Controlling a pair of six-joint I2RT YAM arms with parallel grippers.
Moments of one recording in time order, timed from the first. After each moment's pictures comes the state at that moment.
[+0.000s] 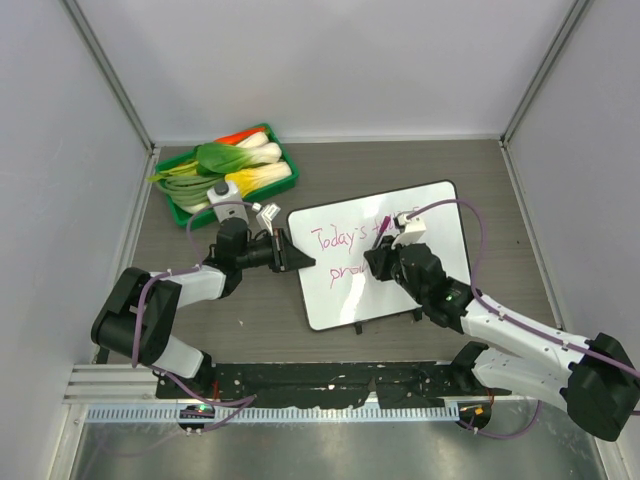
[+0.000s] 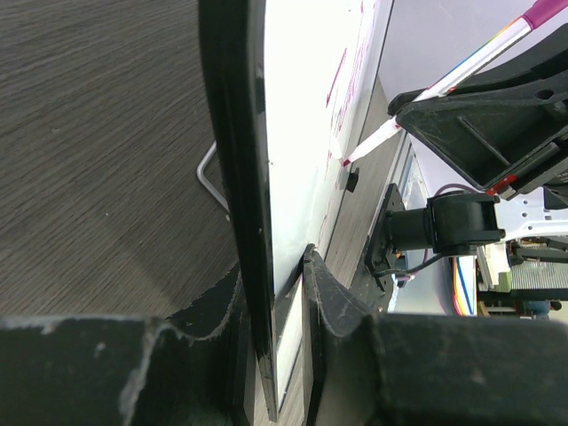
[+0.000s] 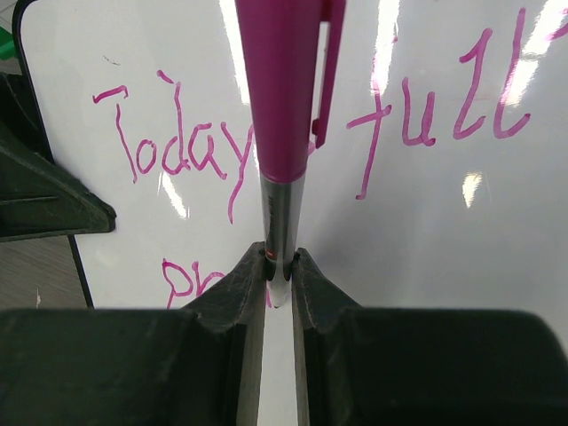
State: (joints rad) left arm -0.36 1.49 0.52 0.60 0.80 -0.68; right arm 0.76 0.98 0.50 0.12 0.28 0.48
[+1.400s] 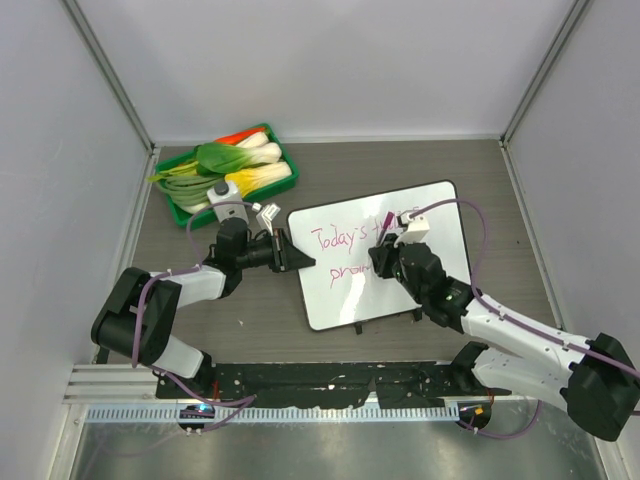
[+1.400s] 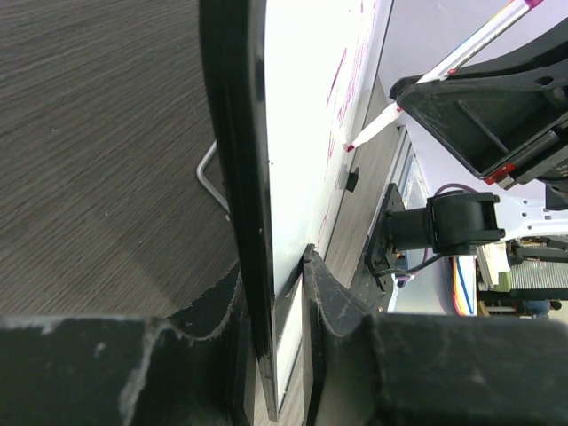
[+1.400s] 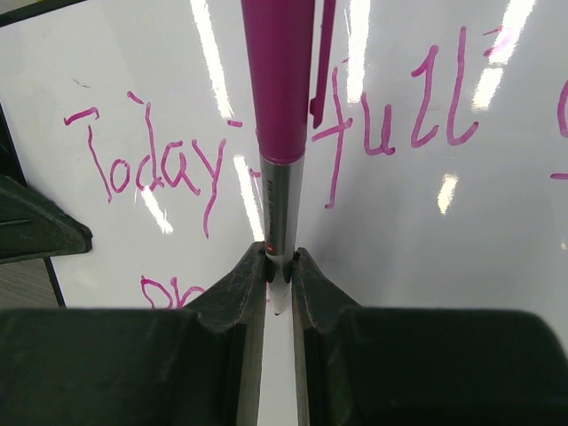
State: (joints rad) left arm -0.36 1.49 0.52 0.60 0.80 -0.68; right arm 0.76 0.98 0.51 0.11 0.35 0.47
